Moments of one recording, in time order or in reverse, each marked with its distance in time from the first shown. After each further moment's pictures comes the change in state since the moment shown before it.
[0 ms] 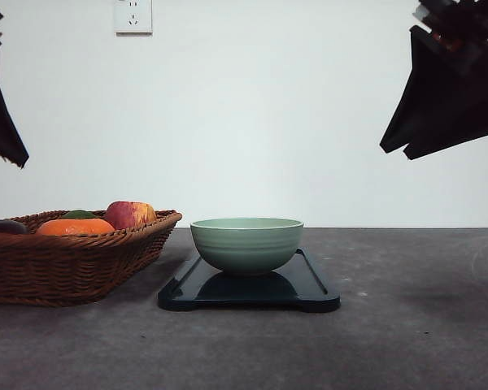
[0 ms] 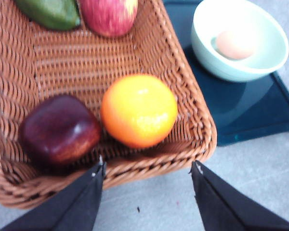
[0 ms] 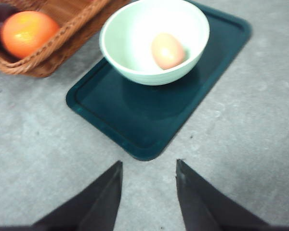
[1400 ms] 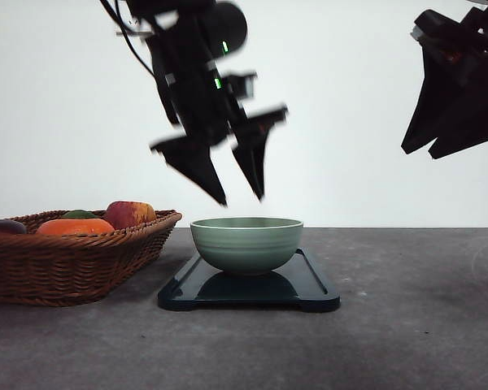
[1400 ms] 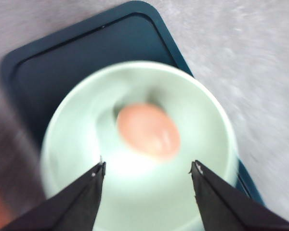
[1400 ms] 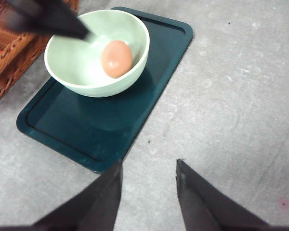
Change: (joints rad) left_arx -0.233 1.150 1.086 -0.263 0.015 0.066; right_arx -0.034 0.000 0.000 0.021 0.137 0.089
